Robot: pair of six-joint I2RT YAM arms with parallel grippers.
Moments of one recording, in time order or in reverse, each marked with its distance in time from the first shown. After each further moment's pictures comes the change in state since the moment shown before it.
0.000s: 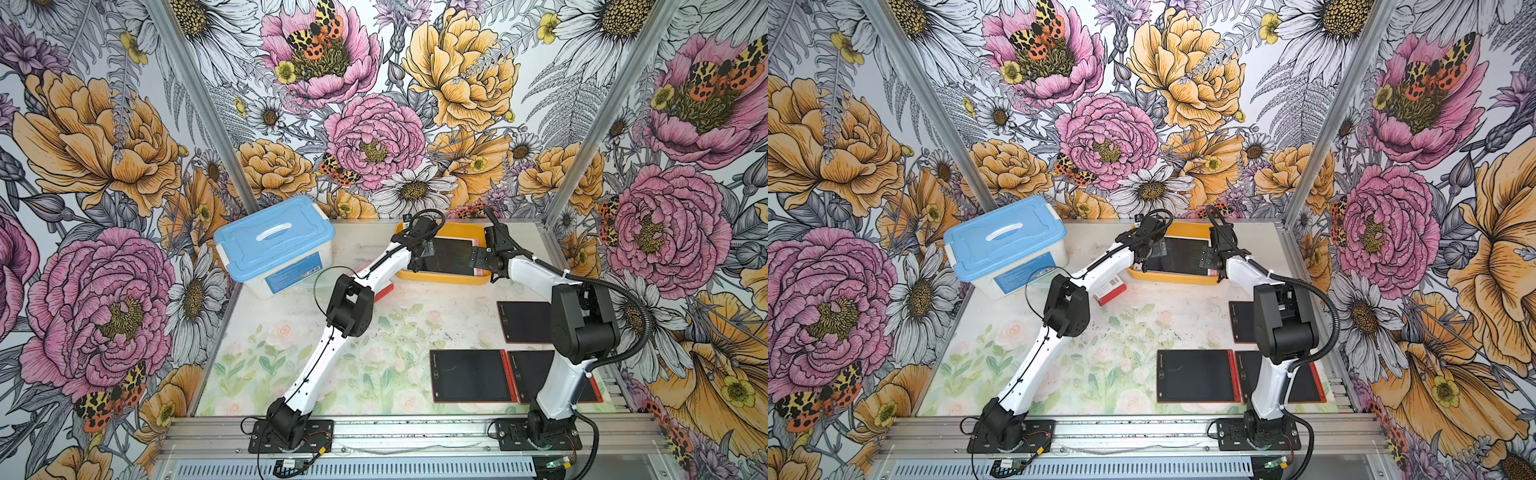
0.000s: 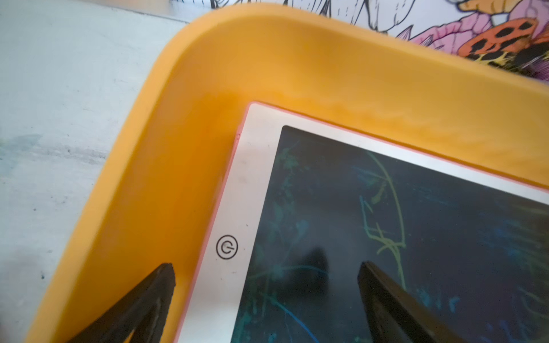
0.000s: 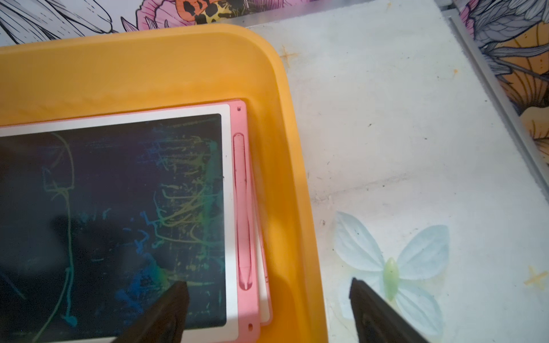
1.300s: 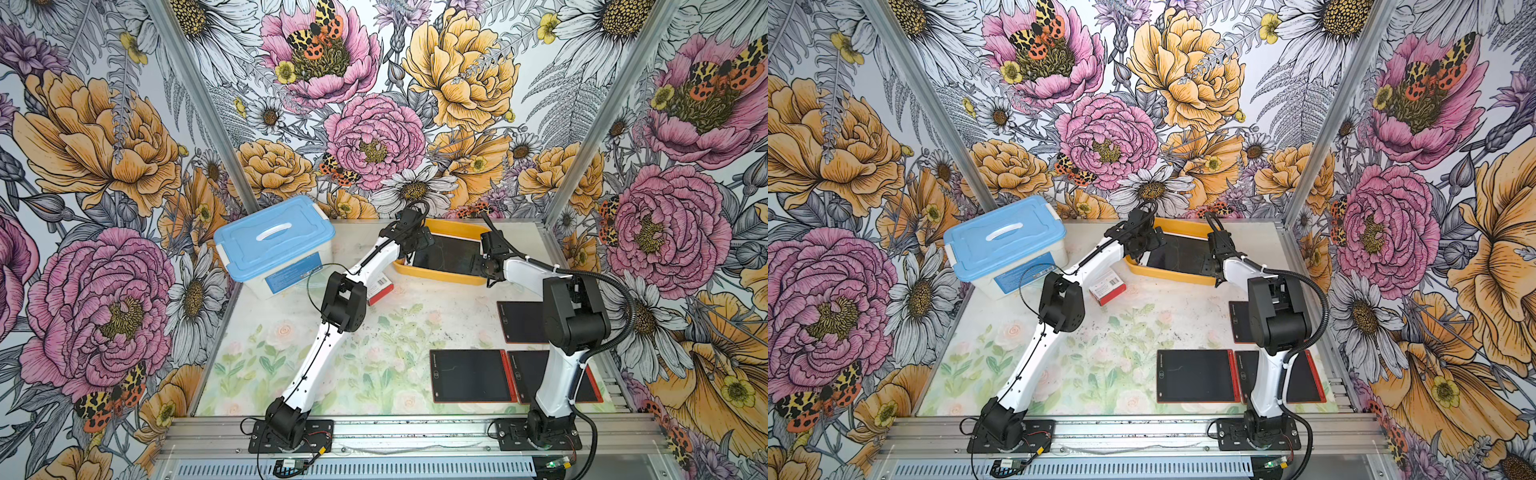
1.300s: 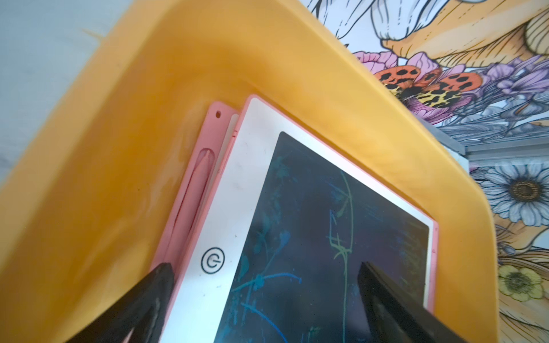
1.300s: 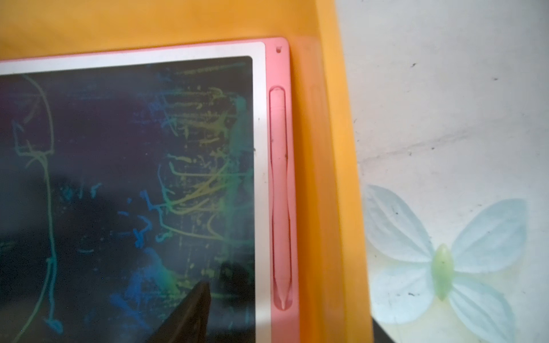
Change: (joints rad) left arm 0.075 0.000 0.038 0.099 0.409 -0.178; right arm -0.010 0.070 -0.002 -0.004 -0.075 0.064
